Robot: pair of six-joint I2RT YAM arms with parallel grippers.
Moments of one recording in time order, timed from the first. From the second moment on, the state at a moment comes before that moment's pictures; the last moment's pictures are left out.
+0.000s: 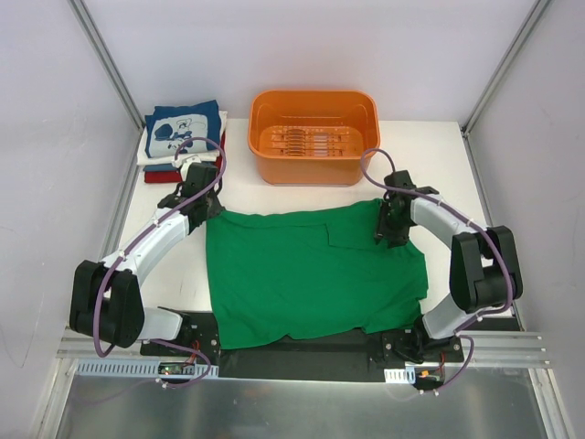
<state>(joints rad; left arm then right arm) -0.27 1.33 0.91 -0.44 -0.30 -0.57 0.25 1.60 1.00 -0.72 0.06 0.45</state>
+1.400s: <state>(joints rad) -0.27 0.96 0.94 -0.45 -0.19 -0.57 0.23 1.11 1.38 -0.86 0.20 0.39</state>
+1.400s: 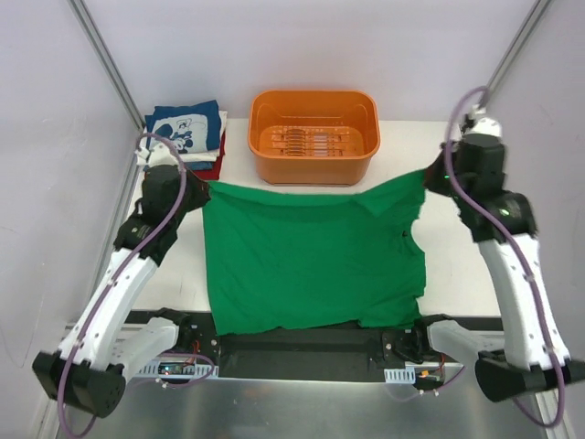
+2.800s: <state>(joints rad) -0.27 1.07 1.27 -0.52 -0.22 -0.48 0.21 1.20 1.59 -0.72 0.20 0.16</state>
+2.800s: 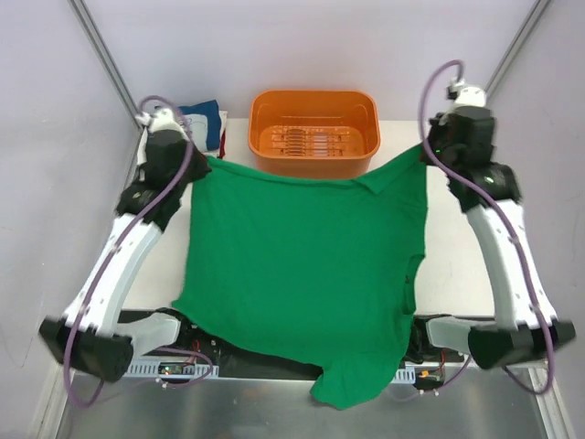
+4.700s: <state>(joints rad) -0.16 1.52 0.96 -0.44 -0.15 -0.51 0.15 1.36 0.99 -1.02 0.05 0.41</state>
